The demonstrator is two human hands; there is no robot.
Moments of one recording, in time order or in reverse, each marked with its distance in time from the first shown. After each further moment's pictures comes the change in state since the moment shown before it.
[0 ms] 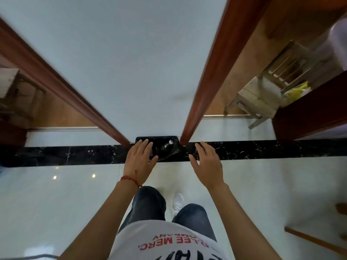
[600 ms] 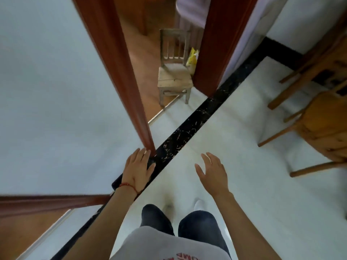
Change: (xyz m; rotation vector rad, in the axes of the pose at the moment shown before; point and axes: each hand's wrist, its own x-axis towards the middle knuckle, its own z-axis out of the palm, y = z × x) left_hand 0.048 0.038 -0.030 0.201 -0.334 0.705; right_hand -0.126 -0.035 -0.007 0.078 0.200 0.837
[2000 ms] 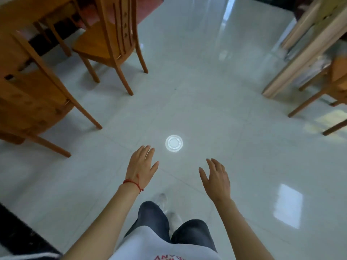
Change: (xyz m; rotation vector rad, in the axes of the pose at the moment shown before) left_hand -0.215 0.475 0.245 0.387 -0.545 1.730; right_hand -0.487 0.199 0.013 0.463 0.716 1.724
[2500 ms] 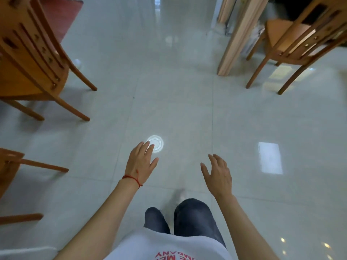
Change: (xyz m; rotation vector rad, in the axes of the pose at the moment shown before) left_hand 0.172 0.049 0.002 0.106 -0.148 0.409; right_hand 0.072 0.031 -0.021 0.102 0.254 0.346
